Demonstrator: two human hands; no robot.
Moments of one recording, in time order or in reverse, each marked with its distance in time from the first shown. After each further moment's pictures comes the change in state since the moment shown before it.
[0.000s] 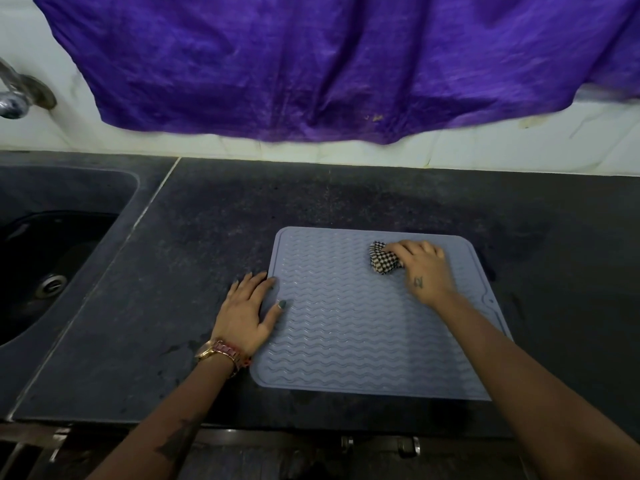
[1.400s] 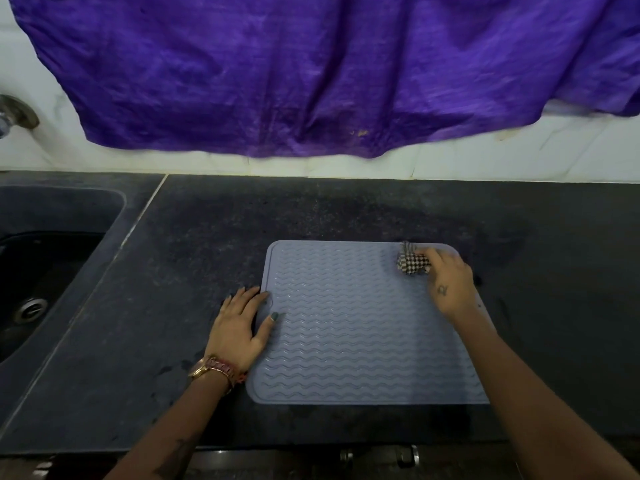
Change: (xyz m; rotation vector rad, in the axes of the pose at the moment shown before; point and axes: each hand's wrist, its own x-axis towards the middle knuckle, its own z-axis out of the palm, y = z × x) left_hand 0.003 -0.005 0.001 -0.044 0.028 0.011; right_hand -0.023 0.035 -0.015 0.104 0.065 0.324
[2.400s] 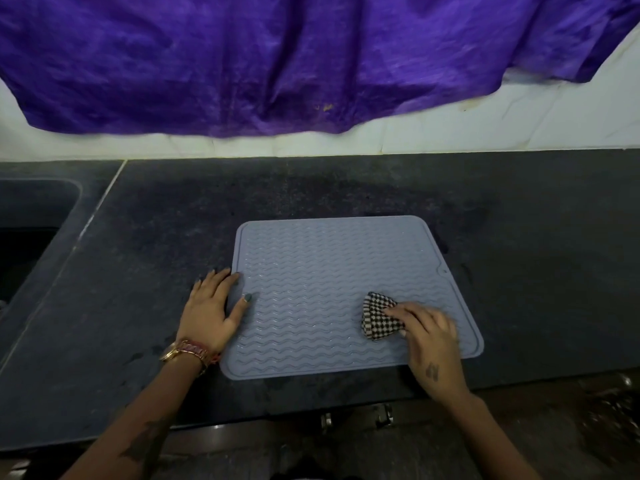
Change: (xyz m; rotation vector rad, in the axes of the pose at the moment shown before) left_hand -0.001 0.003 0.000 0.050 -0.025 0.016; right_hand -0.162 -0.016 -0.005 0.156 0.152 -0.168
